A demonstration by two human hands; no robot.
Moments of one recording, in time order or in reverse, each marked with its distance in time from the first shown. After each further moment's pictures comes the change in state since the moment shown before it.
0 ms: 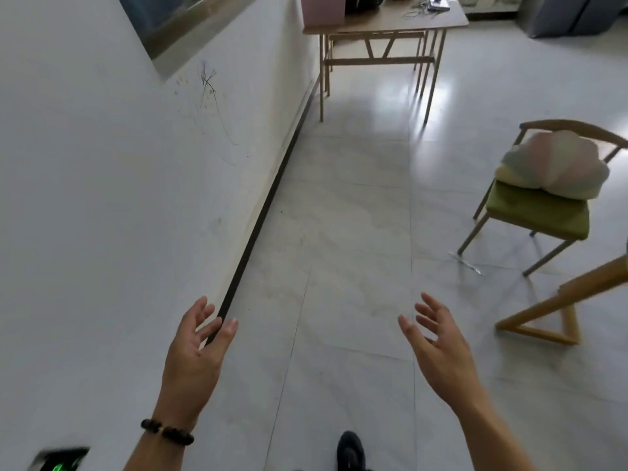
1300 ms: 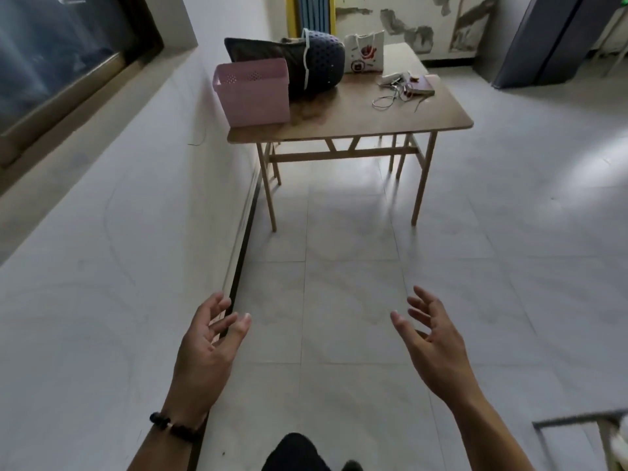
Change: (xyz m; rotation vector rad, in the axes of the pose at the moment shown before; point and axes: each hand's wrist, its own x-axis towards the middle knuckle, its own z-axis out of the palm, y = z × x) left_hand 1.053 0.421 0.535 0.001 -0.252 0.164; right_hand 1.156 -0.304 0.087 -0.041 0.150 -0.044
